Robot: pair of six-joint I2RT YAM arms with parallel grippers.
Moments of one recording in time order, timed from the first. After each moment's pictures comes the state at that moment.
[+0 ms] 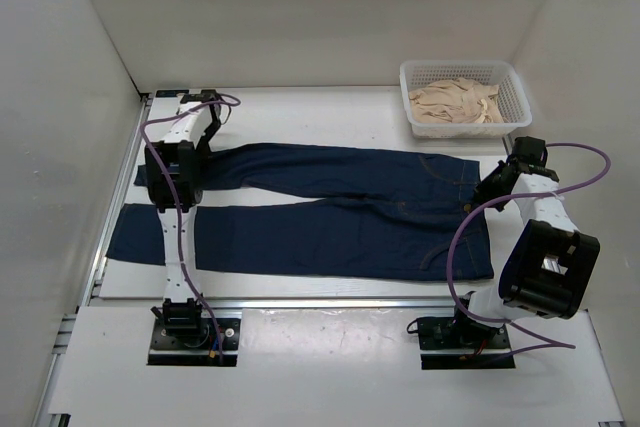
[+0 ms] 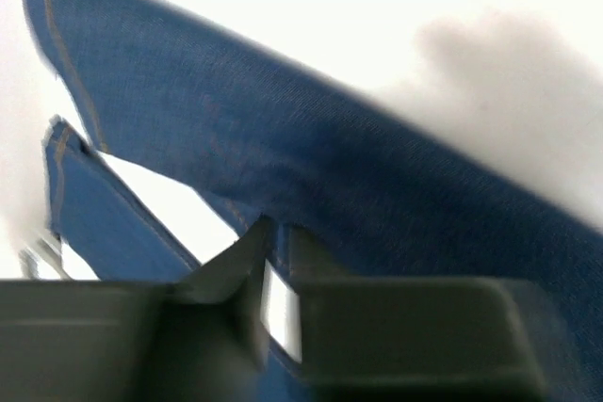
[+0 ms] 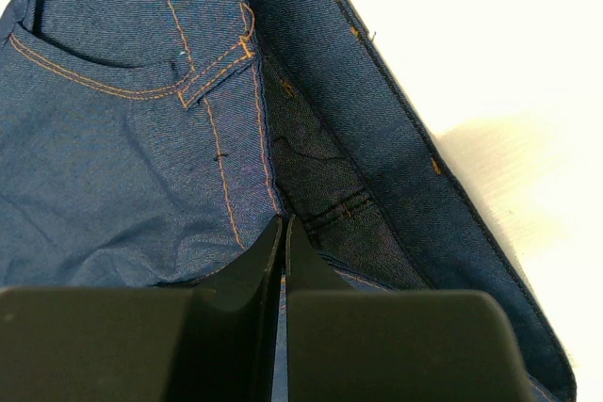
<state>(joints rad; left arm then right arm) -0.01 2.44 2.09 -1.18 -0.64 -0.42 -0.30 1.44 0.96 -0.58 -0.11 0.51</state>
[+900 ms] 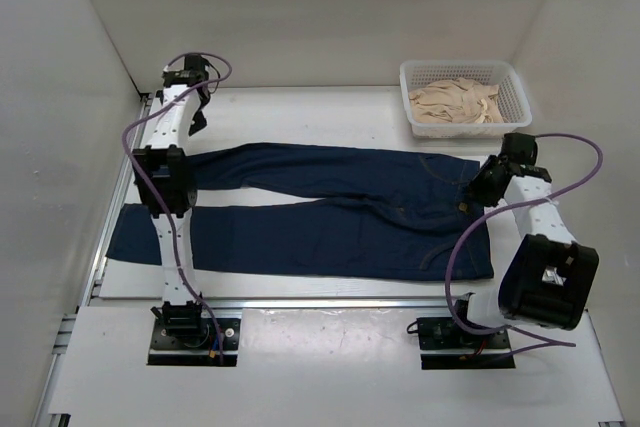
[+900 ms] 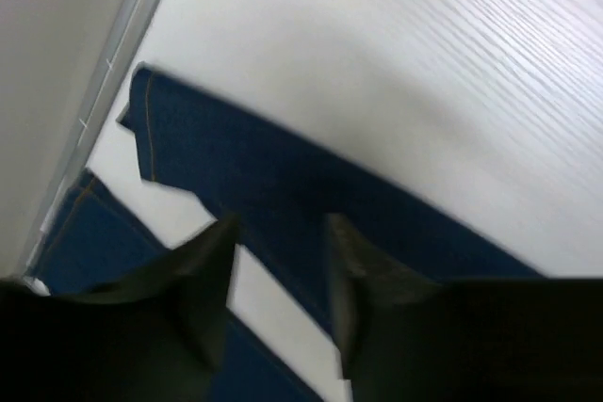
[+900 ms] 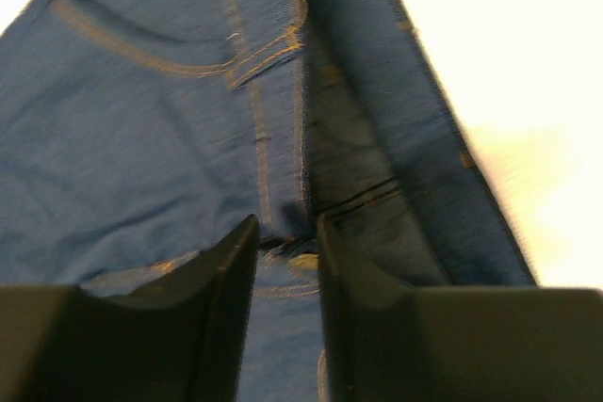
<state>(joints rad) -0.01 2.37 2.29 -1.10 -0.62 -0.40 -0.23 1.39 0.96 -0.58 -0.08 0.49</state>
